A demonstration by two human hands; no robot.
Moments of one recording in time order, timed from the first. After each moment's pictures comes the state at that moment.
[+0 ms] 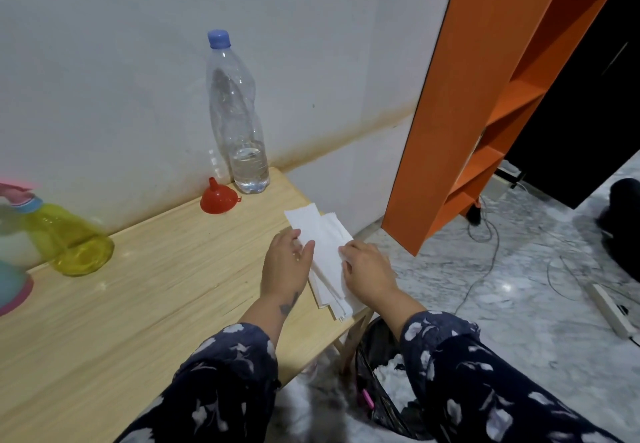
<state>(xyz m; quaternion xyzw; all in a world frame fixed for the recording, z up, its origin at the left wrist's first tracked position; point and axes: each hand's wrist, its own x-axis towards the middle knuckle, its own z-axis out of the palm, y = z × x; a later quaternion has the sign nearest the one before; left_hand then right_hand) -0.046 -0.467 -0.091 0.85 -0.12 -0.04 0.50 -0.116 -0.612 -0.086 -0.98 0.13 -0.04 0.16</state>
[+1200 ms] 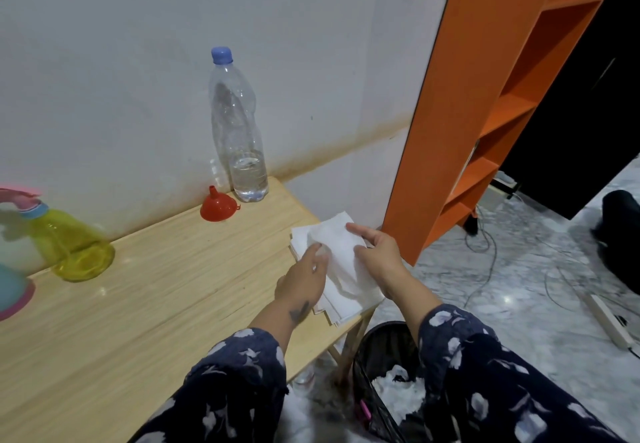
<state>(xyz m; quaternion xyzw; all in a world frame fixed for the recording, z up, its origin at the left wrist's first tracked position) -0.065 -0.484 -0.085 0.88 -0.16 -0.21 0.40 -0.117 -0.627 -0.045 -0.74 0.28 -0.10 0.60</state>
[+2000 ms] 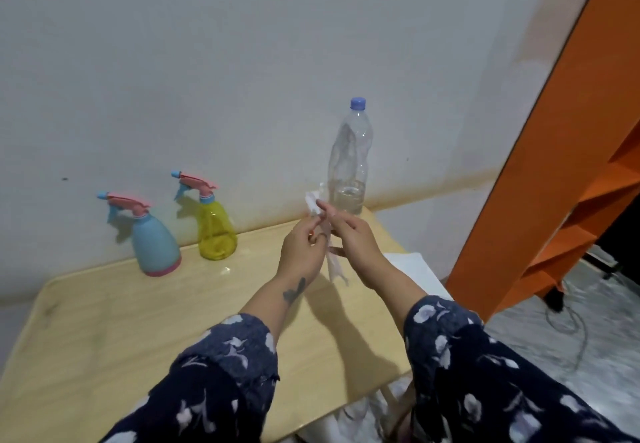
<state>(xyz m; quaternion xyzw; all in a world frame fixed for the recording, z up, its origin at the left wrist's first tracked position) -0.040 -0.326 0.013 0.80 -0.11 0.02 0.59 -0.067 -0.435 0.042 -0.73 -0.03 -0.05 0.68</state>
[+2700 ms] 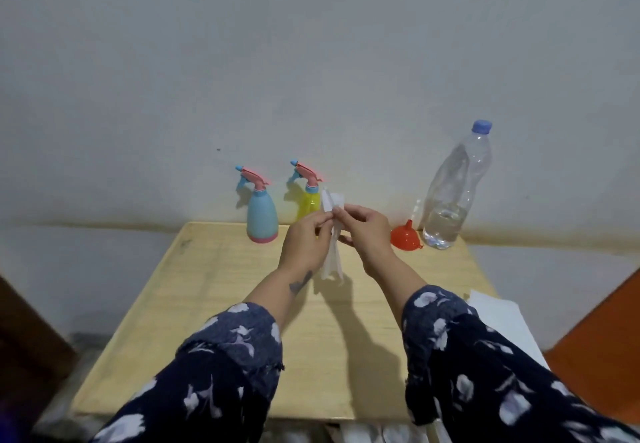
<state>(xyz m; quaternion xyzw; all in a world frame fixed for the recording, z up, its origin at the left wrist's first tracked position) -0.069 -0.214 0.035 0.84 0.00 0.21 0.49 -0.037 -0.326 0.052 -0.69 -0.04 0.01 0.72</state>
